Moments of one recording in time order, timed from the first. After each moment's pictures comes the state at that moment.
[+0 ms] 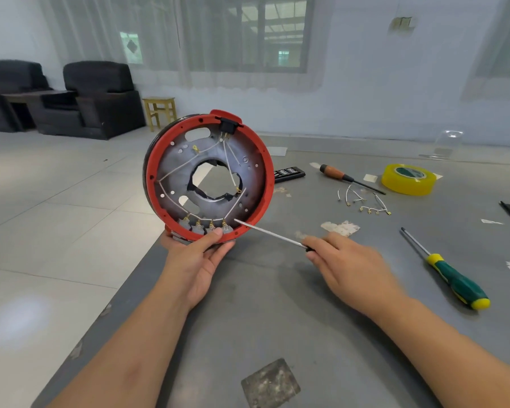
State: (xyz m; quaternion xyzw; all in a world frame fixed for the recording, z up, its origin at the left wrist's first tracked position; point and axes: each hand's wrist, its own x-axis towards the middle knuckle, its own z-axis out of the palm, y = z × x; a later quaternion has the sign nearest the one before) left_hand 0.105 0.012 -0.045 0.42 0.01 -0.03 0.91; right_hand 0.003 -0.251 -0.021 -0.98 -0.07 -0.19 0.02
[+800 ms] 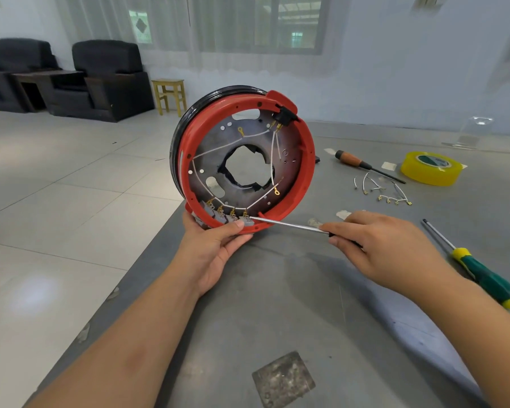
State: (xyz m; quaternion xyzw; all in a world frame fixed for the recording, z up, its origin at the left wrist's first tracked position) left_hand 0.102 0.009 -0.044 0.46 0.00 -0.07 0.89; right_hand 0.007 -0.263 0.007 -0.97 -0.13 -0.20 -0.01
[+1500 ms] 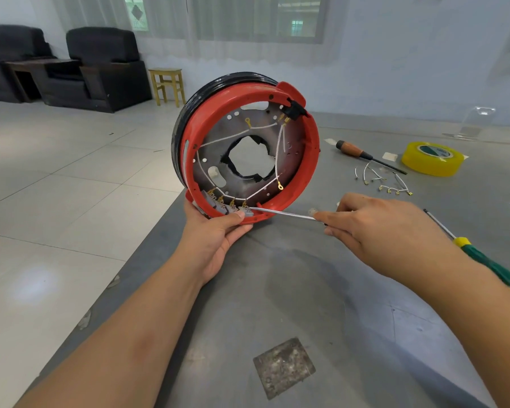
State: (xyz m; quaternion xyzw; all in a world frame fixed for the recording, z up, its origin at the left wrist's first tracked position) left_hand 0.103 0.007 -0.046 0.49 0.00 -0.05 0.87; right_hand -0.001 -0.237 0.036 -0.98 -0.11 -0.11 -0.13
